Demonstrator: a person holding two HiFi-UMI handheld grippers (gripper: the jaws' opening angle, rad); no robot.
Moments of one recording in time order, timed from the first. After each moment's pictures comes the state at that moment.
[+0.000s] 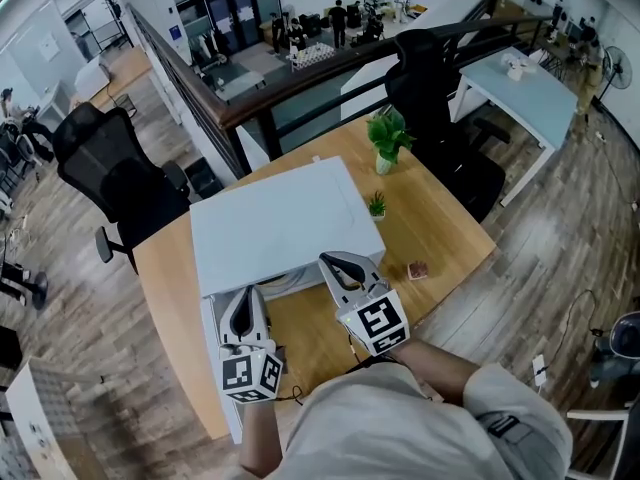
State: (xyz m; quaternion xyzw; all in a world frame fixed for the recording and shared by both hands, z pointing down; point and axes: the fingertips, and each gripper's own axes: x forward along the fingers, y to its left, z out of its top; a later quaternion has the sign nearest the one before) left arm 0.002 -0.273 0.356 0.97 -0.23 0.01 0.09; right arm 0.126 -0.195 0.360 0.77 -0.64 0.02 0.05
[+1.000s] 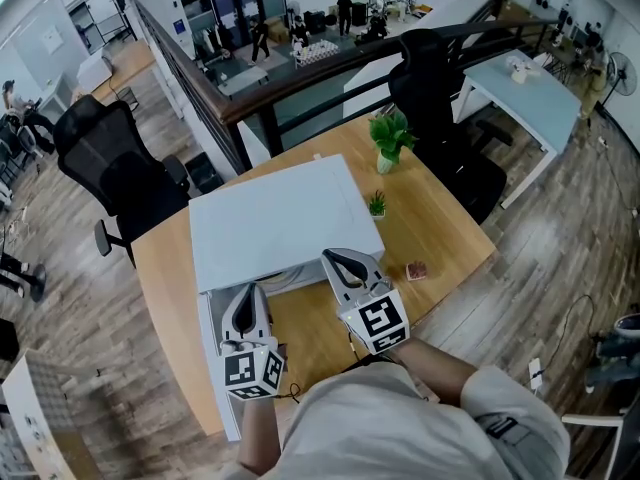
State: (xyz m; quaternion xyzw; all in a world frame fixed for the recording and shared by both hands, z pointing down) left arm 0.006 -0.269 0.367 0.97 -0.24 0.03 0.08; right arm 0.134 -0.191 0.361 0.77 -0.63 0.02 0.05
